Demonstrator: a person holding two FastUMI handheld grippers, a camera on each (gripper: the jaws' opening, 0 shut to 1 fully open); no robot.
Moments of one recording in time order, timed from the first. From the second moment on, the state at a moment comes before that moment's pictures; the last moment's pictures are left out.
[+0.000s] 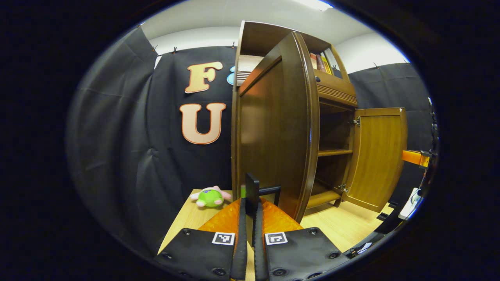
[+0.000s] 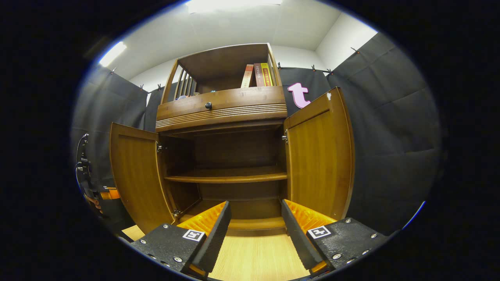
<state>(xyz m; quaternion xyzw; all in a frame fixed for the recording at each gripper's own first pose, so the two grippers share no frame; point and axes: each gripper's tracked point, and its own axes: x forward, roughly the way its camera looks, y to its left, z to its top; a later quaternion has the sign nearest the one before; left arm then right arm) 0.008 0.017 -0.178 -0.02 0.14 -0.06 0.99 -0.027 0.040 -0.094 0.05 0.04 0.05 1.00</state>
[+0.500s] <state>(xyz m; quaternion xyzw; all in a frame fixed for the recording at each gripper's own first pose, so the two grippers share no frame) -0.001 0.061 -0.187 -0.04 0.15 -0.05 0.99 -0.012 0.075 -0.104 0.05 0.04 0.08 1.00</state>
